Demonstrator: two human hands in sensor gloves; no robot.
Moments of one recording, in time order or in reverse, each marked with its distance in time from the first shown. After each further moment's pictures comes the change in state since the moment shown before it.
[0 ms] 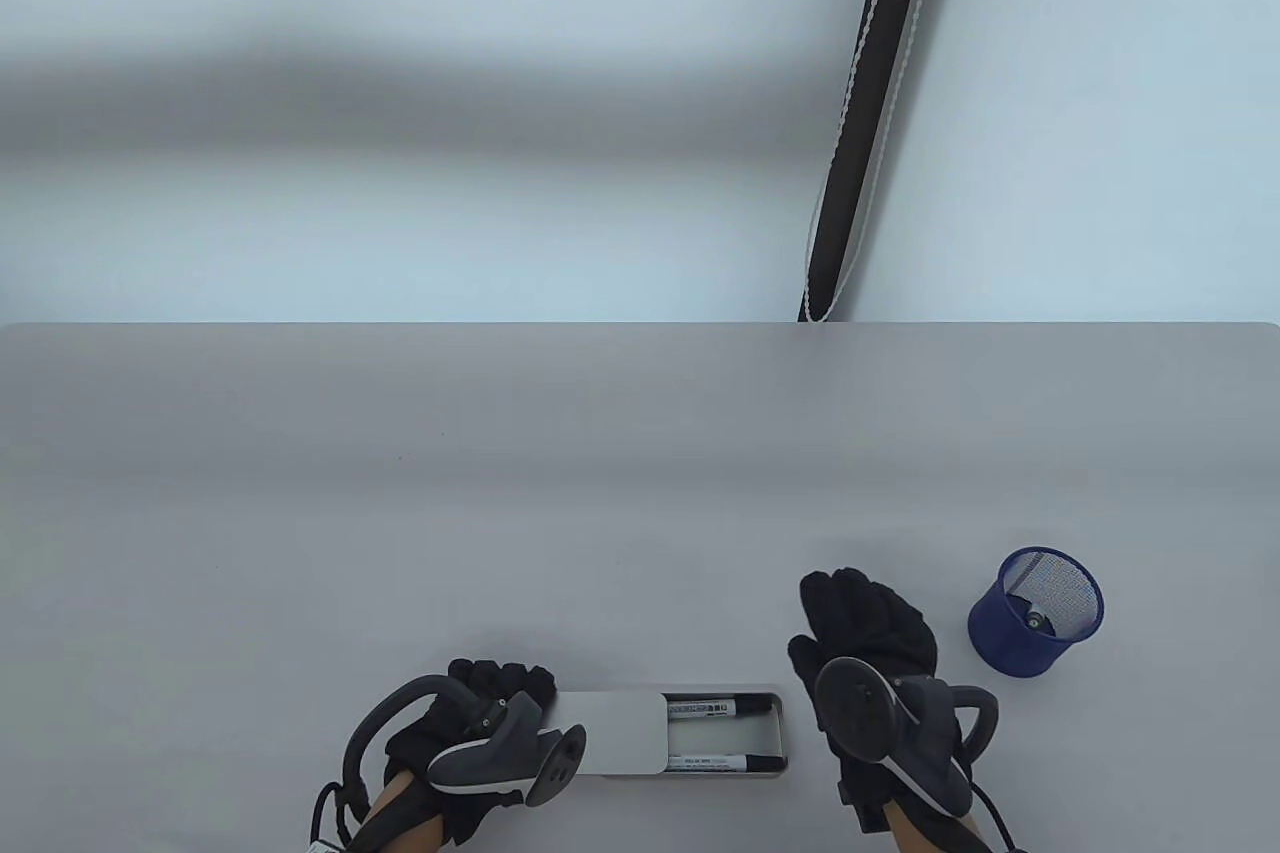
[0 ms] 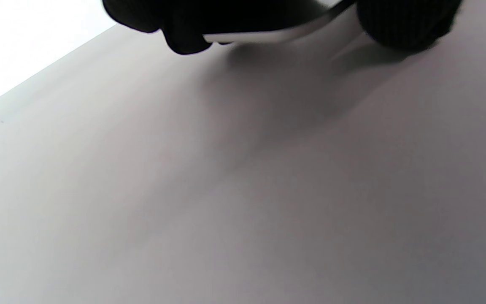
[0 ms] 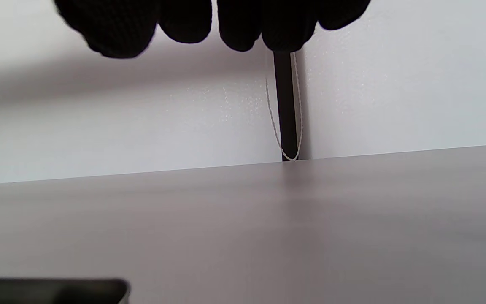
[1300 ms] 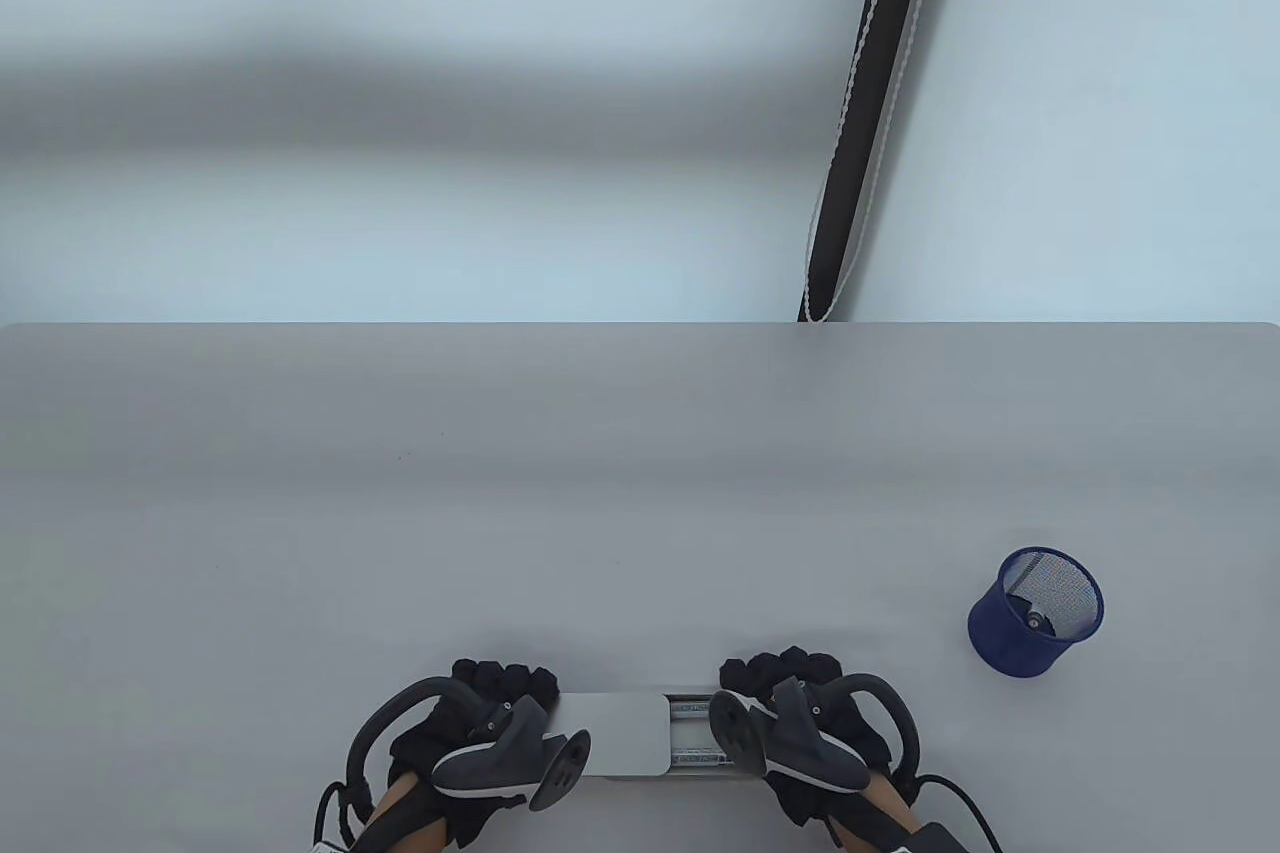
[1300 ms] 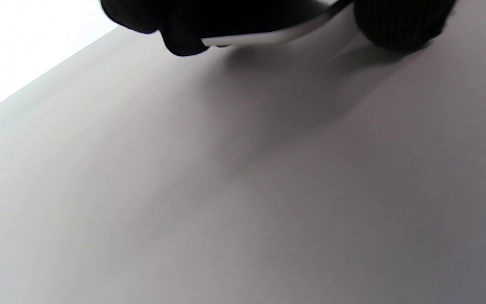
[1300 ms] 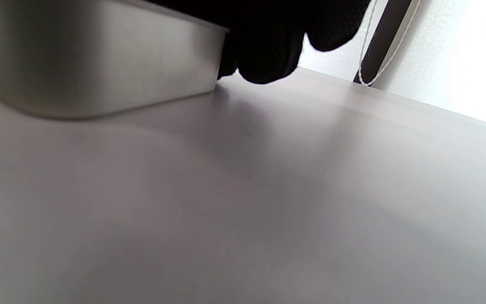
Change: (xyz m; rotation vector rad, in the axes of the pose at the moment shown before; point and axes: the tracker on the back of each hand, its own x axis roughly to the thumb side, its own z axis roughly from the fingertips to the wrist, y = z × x) left_hand 0.005 0.001 0.001 0.007 -0.005 -0.015; right_hand 0.044 0.066 0.001 0.291 -0.253 0.329
